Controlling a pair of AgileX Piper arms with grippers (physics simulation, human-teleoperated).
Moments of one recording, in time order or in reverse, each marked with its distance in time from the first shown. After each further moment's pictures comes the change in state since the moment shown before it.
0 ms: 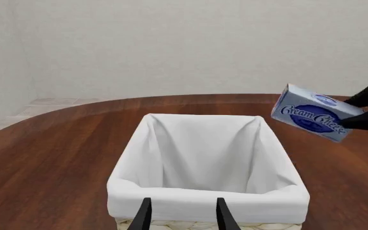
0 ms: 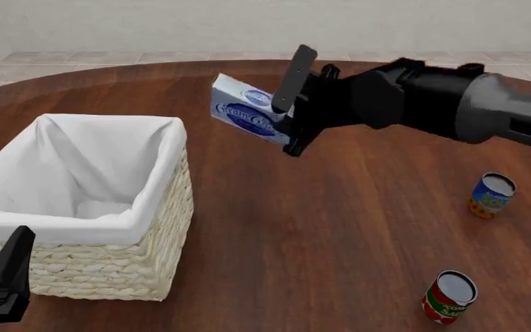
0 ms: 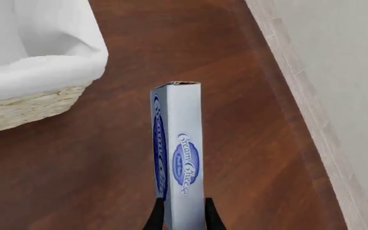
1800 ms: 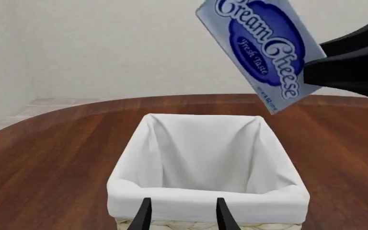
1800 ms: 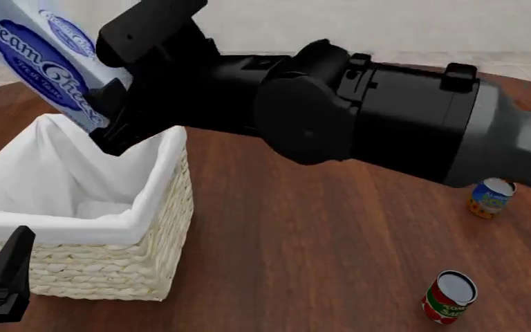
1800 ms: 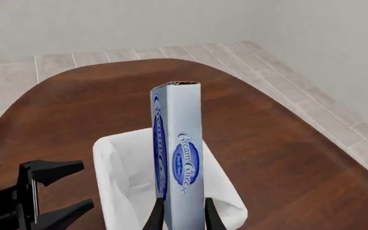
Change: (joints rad) left arm 0.000 0.000 0.000 0.000 0.000; right arm 0.474 -0.048 -0.163 -0.182 0.529
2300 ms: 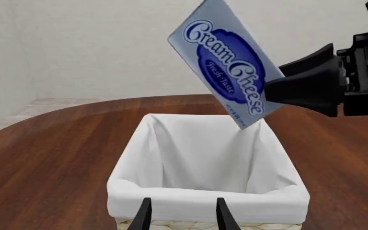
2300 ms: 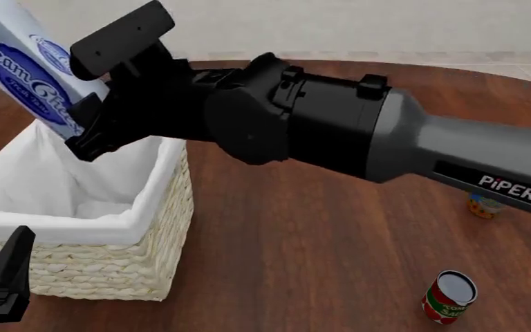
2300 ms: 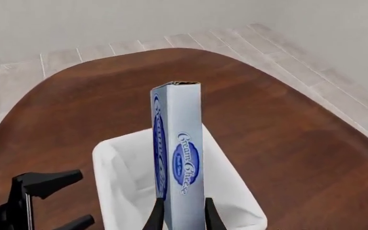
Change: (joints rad) left arm 0.000 0.000 0.000 0.000 0.000; right arm 0.008 0.139 -0.122 0.036 0.070
